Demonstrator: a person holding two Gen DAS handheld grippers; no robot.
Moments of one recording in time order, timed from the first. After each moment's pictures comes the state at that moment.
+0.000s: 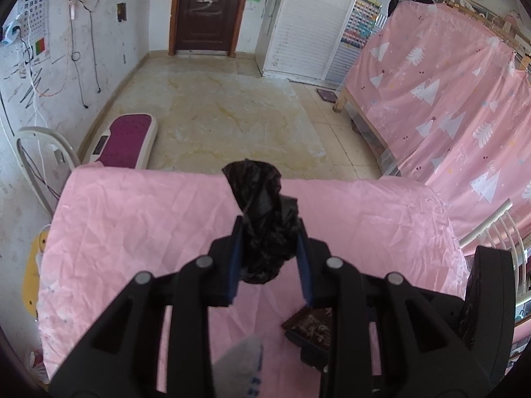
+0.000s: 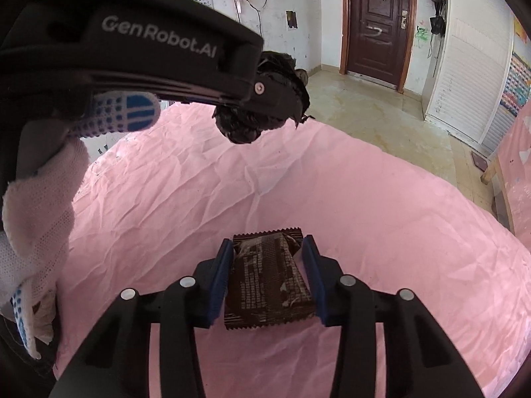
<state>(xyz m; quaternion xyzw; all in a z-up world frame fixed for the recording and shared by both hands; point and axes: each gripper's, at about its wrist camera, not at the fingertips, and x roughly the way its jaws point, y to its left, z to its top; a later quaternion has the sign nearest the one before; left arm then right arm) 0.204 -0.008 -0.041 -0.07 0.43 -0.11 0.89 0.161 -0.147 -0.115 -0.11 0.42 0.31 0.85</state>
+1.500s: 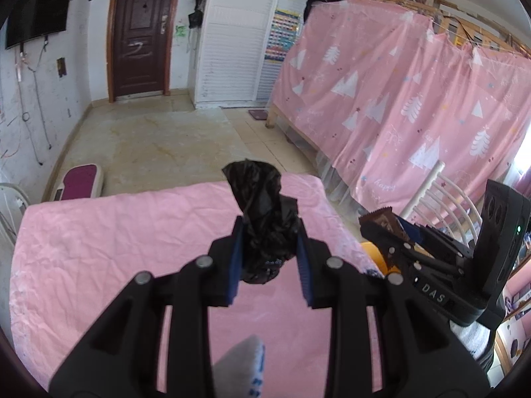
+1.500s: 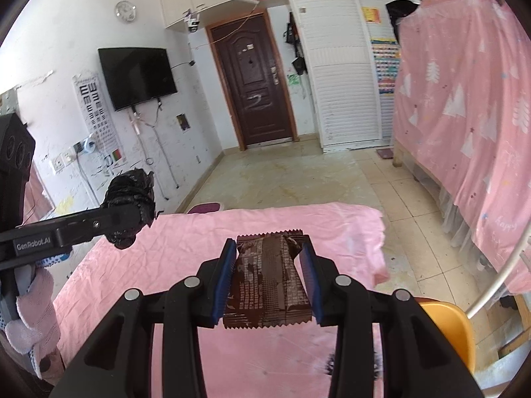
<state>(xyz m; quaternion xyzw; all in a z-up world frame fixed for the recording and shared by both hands) 0.096 -0.170 0.017 -0.02 0.35 -0.24 0.90 0.059 -0.428 -0.020 0.09 0.27 0.11 0.95</state>
